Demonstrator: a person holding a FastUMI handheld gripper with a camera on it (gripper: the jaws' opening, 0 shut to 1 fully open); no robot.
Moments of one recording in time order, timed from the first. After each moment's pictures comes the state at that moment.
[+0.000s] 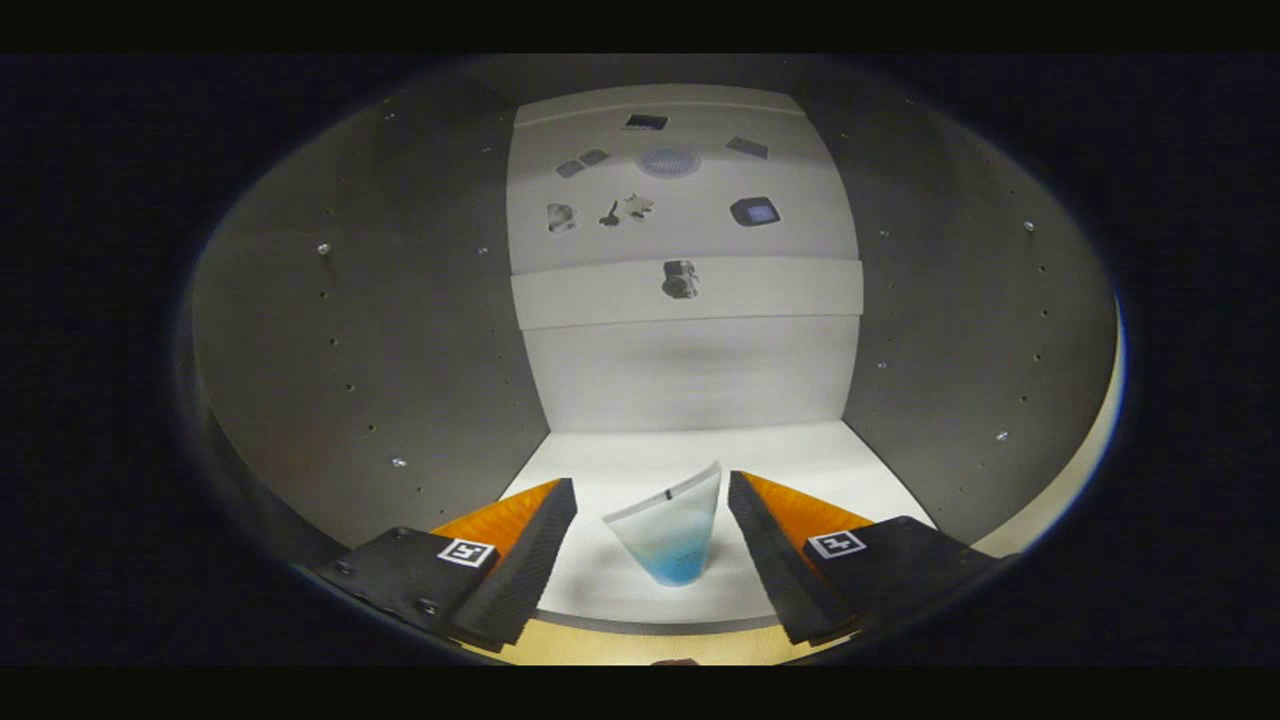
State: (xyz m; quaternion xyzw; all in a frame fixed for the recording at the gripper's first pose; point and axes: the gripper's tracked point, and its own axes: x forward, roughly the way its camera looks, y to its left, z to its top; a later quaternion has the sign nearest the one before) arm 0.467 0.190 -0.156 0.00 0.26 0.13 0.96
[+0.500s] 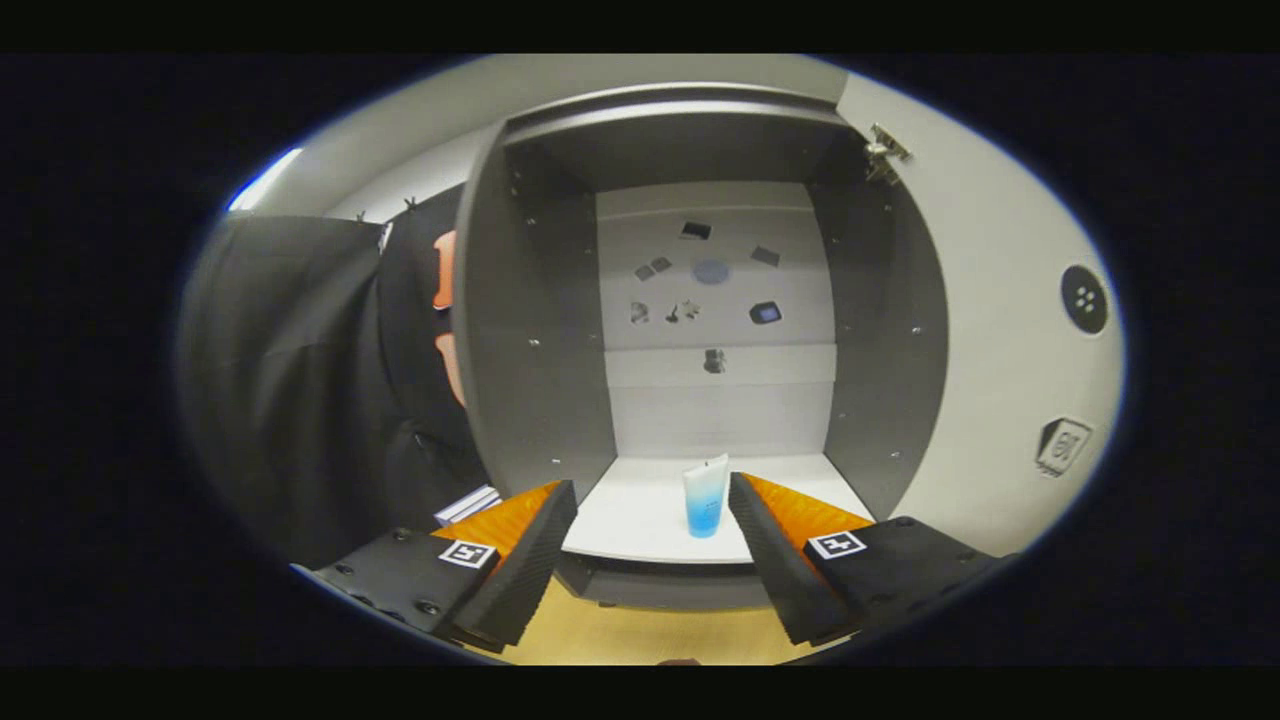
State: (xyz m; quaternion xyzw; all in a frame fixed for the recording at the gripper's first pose) arm 0.307 0.180 -0.022 -0.01 0.15 0.18 0.97
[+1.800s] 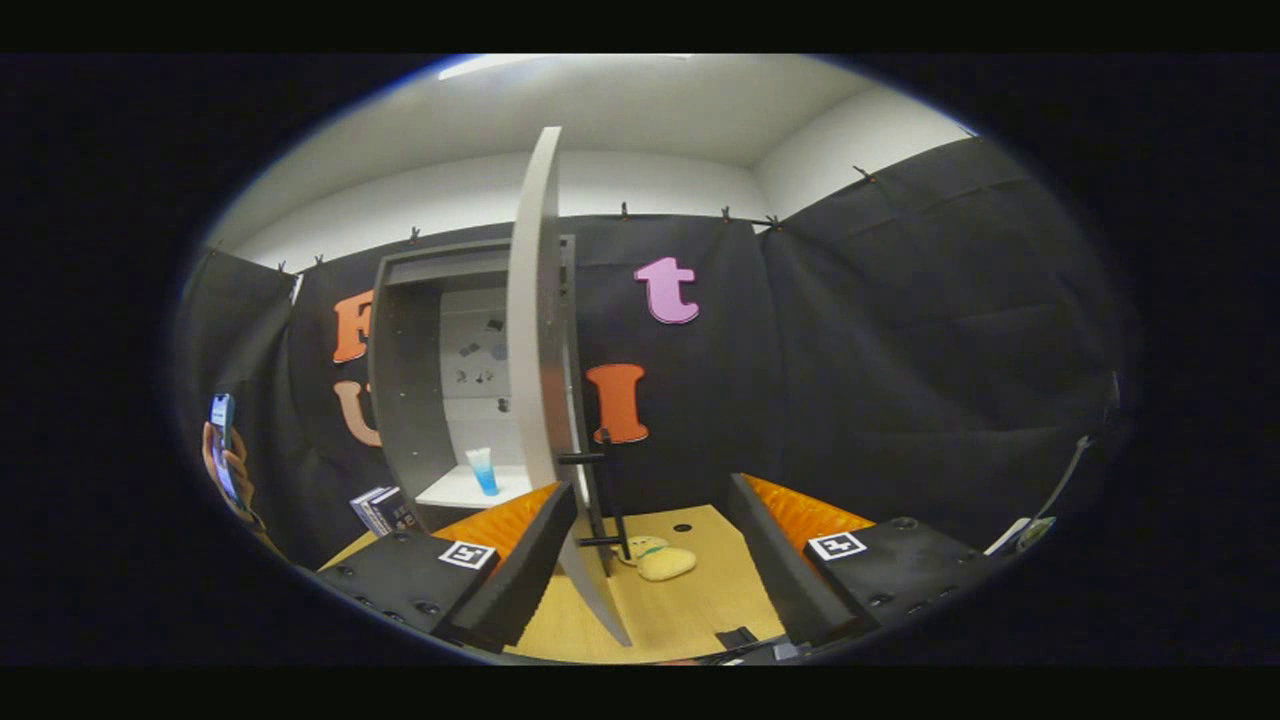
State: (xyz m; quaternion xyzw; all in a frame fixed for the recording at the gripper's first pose) arm 0.096 -0.156 0.076 0.00 0.08 -0.04 1.00
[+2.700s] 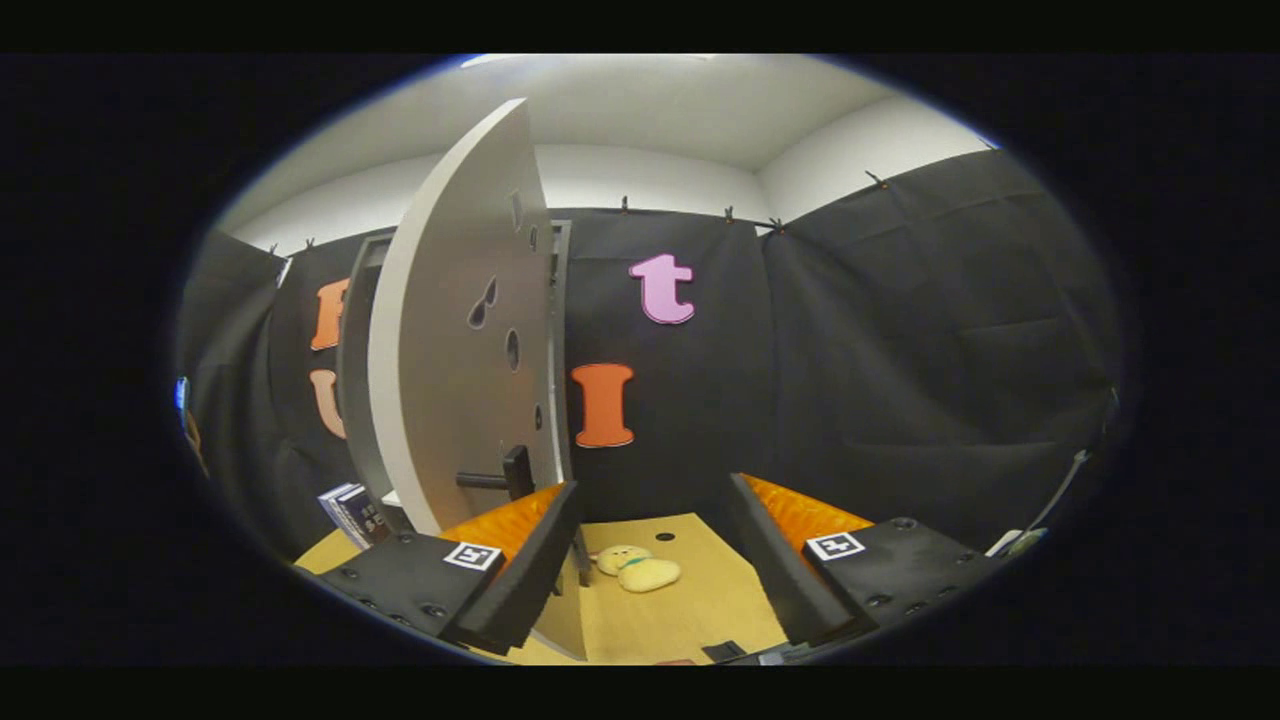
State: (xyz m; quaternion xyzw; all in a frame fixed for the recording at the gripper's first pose) arm 0.137 -0.124 0.070 -0.03 0.08 -0.04 1.00
